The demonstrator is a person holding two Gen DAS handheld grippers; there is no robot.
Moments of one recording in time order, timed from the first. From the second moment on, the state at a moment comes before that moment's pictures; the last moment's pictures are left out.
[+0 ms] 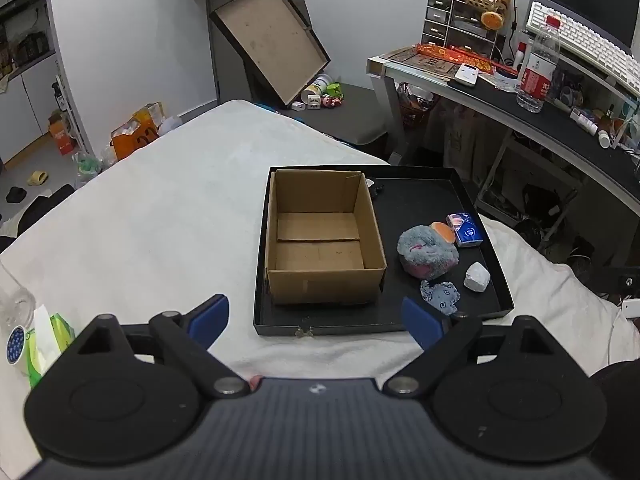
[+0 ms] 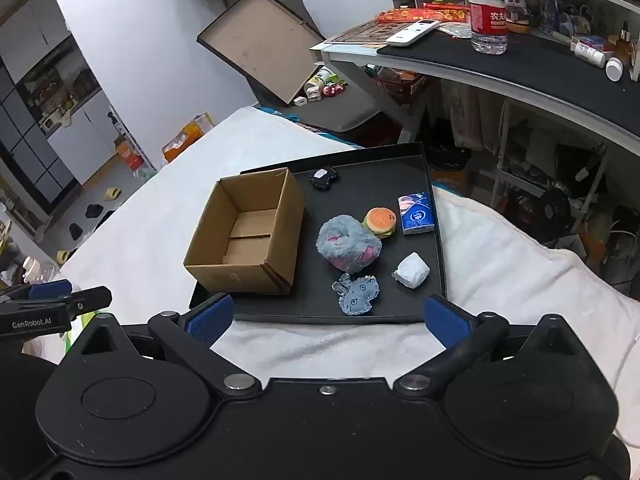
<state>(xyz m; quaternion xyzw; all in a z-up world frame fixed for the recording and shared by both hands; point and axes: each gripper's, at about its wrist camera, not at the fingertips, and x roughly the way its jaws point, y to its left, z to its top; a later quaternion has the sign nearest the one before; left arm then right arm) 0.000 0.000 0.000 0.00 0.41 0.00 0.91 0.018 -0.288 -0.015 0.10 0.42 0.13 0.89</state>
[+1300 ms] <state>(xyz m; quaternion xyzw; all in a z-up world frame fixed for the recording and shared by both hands) 0.000 -0.005 -0.003 -0.02 0.41 -0.01 0.91 0.012 -0.275 -0.014 0.11 0.44 0.15 0.88</state>
